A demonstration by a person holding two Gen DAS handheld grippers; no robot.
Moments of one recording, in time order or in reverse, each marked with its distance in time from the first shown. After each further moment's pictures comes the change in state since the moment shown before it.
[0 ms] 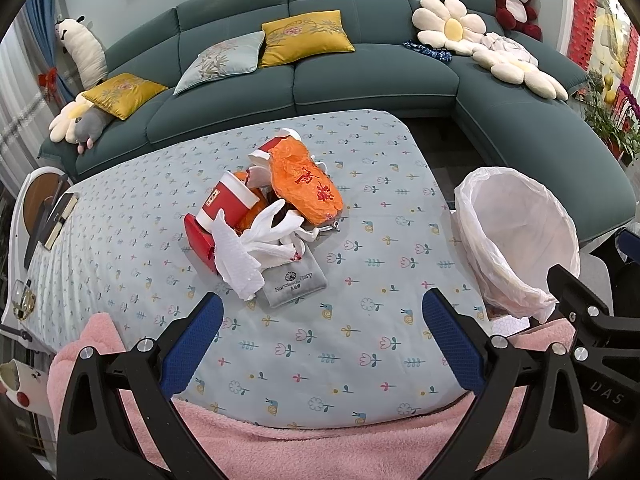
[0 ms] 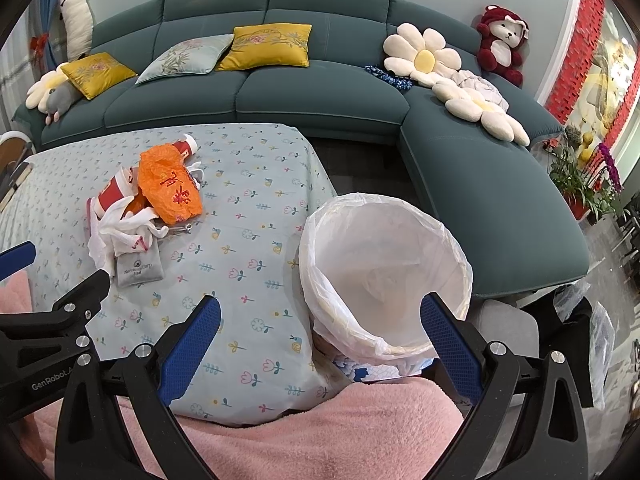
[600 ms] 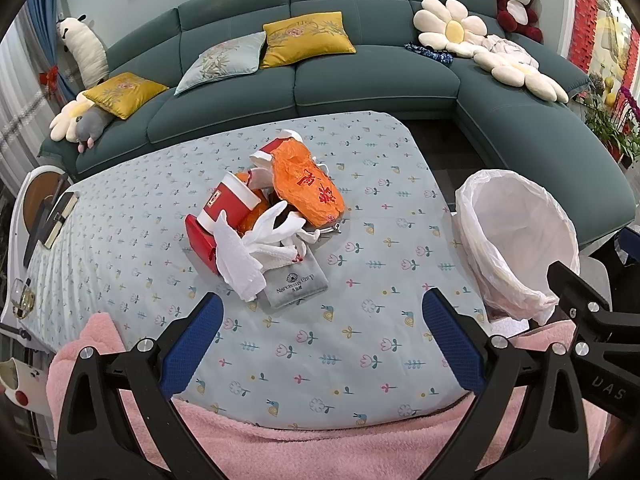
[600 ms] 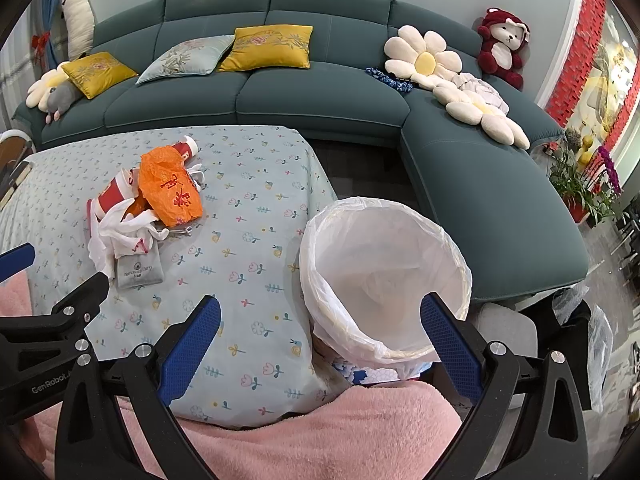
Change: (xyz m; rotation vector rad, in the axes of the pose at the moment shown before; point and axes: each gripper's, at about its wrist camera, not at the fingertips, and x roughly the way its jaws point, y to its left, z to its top) left arm 0.001 0.003 -0.001 -0.006 -0.003 0.000; right arm -0.001 0.004 0.003 -0.012 -0.006 -0.003
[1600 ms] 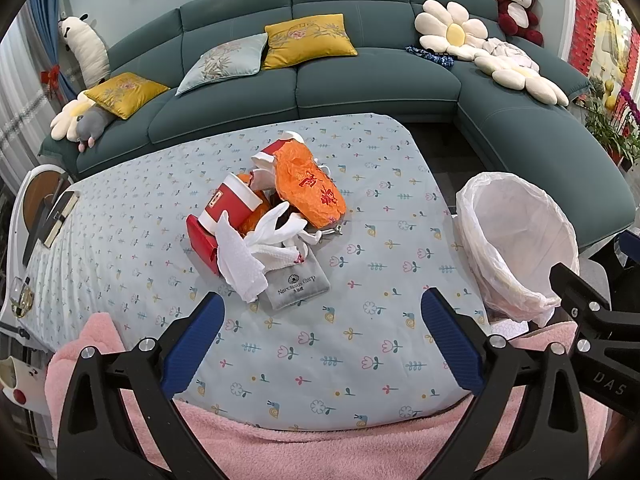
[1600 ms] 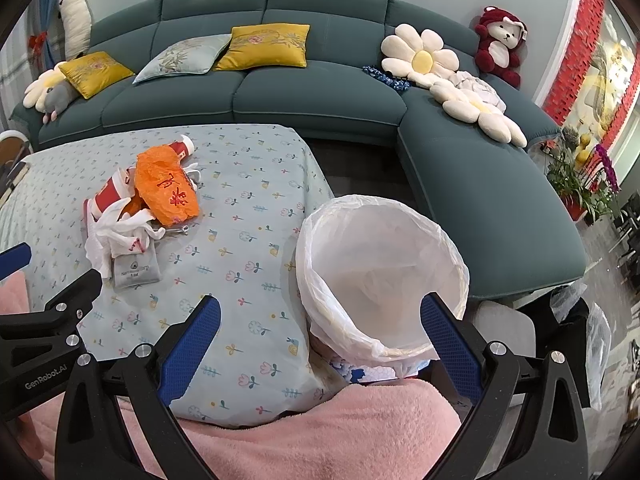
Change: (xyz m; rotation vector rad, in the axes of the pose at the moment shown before) left arm 0.000 0.004 0.002 -0.007 -0.006 -0.003; right arm 0.000 -0.002 -0.002 0.003 0.002 -0.011
